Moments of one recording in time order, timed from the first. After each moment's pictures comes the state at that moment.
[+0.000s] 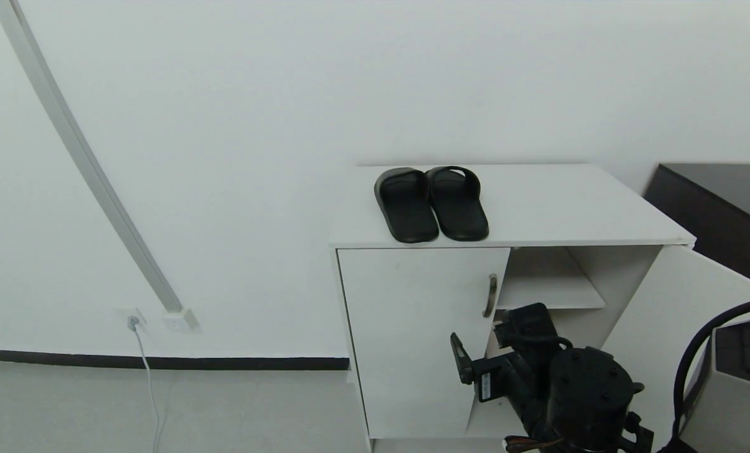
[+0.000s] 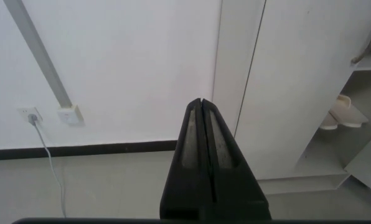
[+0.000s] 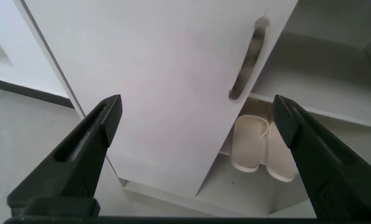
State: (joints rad) left arm 0.00 0.00 0.00 0.00 -0.03 0.01; right arm 0.88 2.06 -0.42 -1.54 -0.64 0.00
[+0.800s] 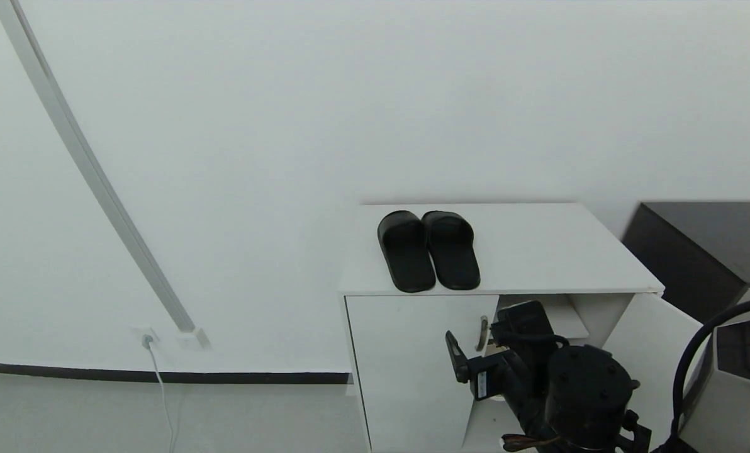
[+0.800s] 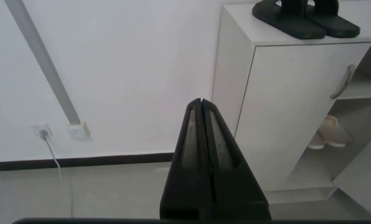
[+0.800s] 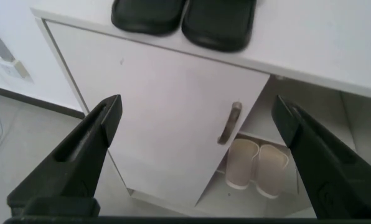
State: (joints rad) left arm 0.00 0.00 0.00 0.00 -0.03 0.01; right arm 0.88 2.05 -0.43 -1.54 -0.62 -0.01
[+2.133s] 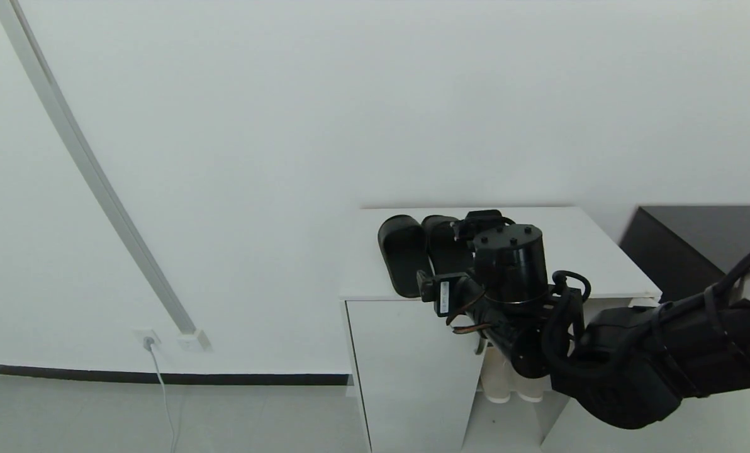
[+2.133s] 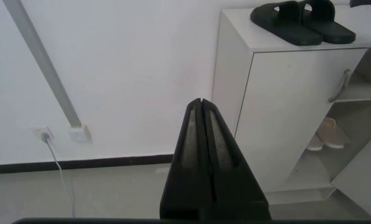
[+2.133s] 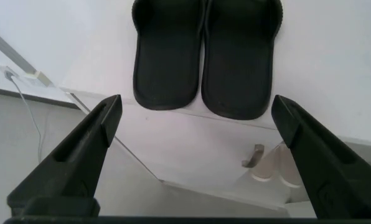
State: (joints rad) left arm 0.00 0.00 0.00 0.00 -0.03 0.02; right arm 0.83 1.95 -1.05 -0.64 -0.57 0.22
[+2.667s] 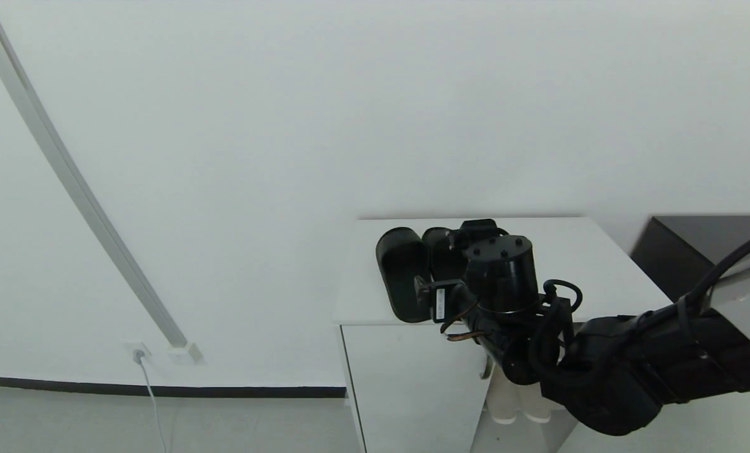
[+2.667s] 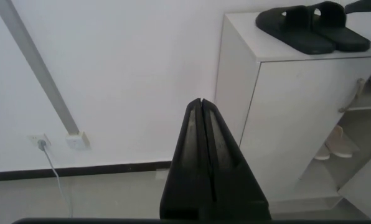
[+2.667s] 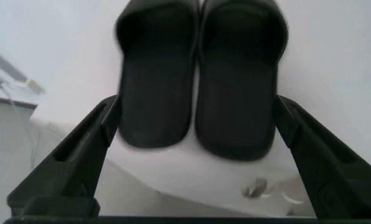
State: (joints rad) left arm 0.00 0.00 0.00 0.00 -0.03 0.02; right arm 0.84 1.99 -1.03 -0.69 -0.57 0.22
